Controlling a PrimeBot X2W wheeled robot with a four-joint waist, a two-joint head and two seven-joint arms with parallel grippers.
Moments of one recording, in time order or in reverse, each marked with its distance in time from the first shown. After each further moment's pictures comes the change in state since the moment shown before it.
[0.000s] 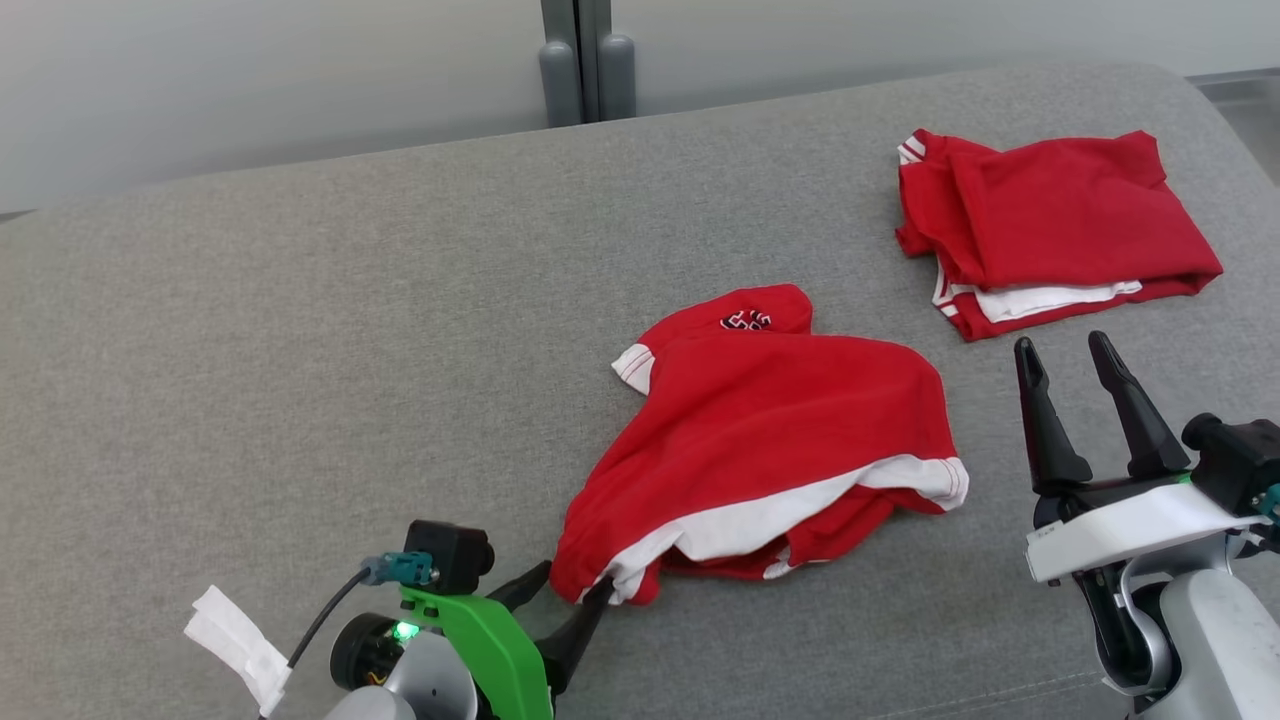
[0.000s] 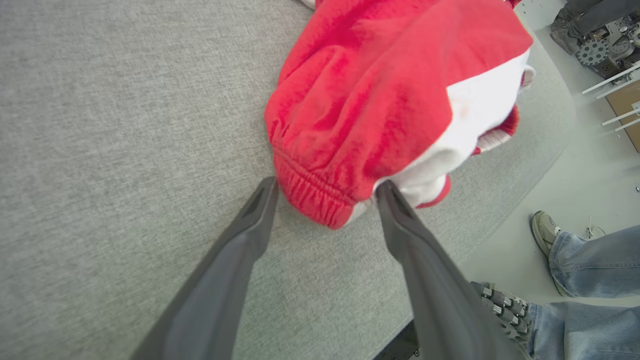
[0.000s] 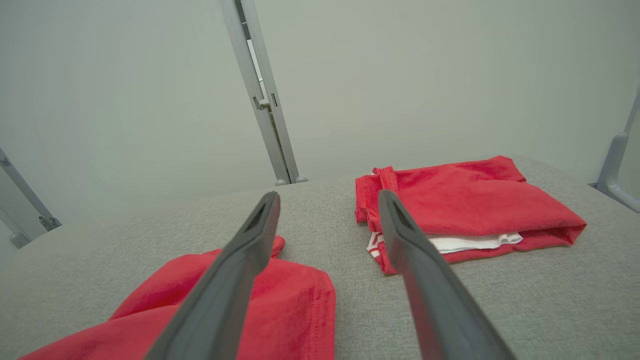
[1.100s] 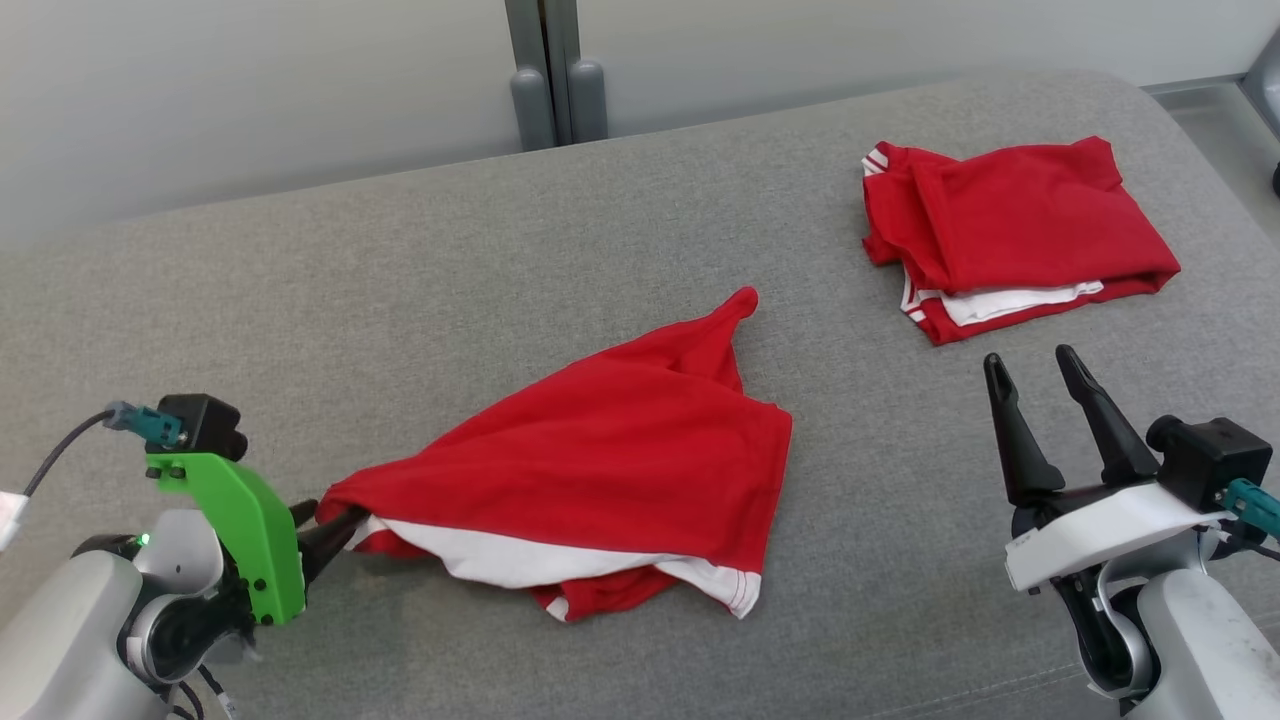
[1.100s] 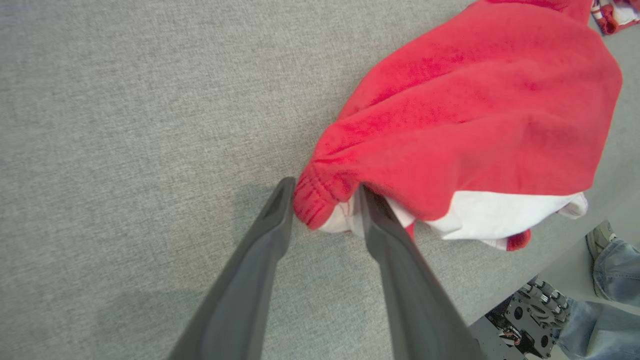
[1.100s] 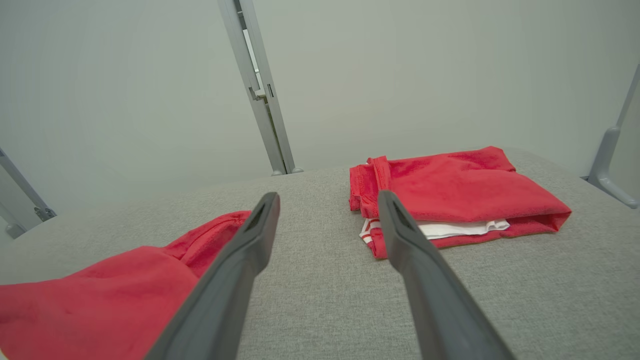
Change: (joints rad) left arm -0.265 0.334 -0.006 0.156 -0.351 -0.002 0.294; right arm -0.023 -0.010 0.053 0.055 0.007 0.000 0.010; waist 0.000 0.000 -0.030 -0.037
